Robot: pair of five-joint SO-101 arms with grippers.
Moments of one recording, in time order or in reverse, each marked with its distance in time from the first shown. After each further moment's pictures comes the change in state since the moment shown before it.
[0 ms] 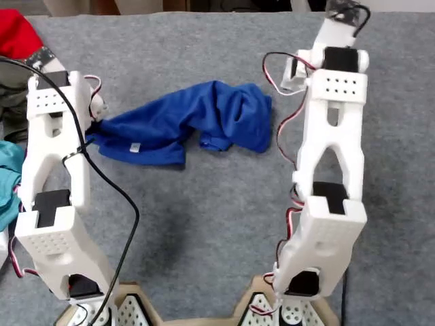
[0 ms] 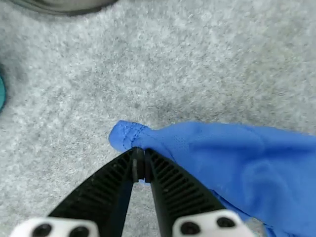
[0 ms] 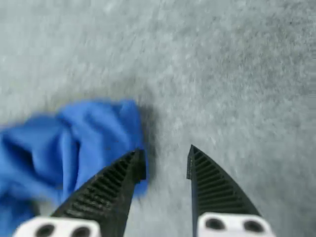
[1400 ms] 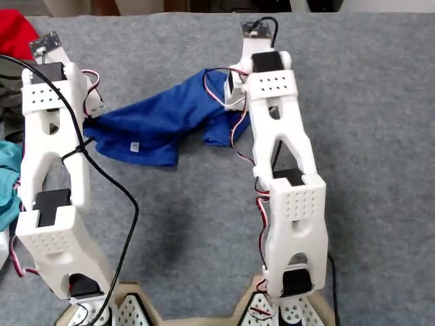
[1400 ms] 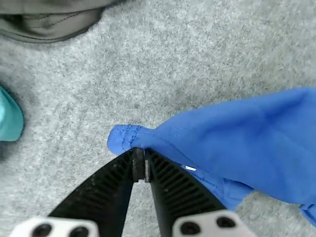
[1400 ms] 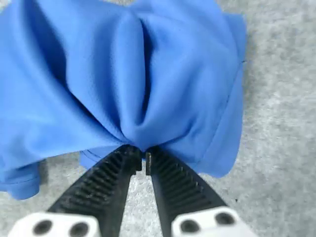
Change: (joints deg) left arm 0.0 0.2 -7.3 6.8 -12.9; right arm -13.5 16.6 -10.9 1.3 -1.6
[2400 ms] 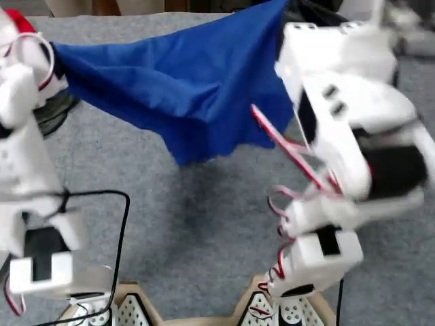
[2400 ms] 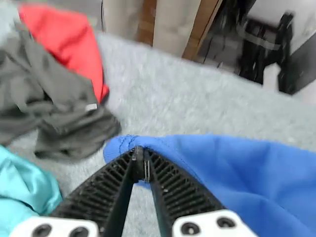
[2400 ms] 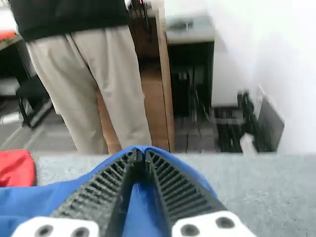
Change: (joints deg) left arm -0.5 -20.9 -36.0 15.6 -9.1; right arm 2.5 -34.3 -39.3 9.1 2.6
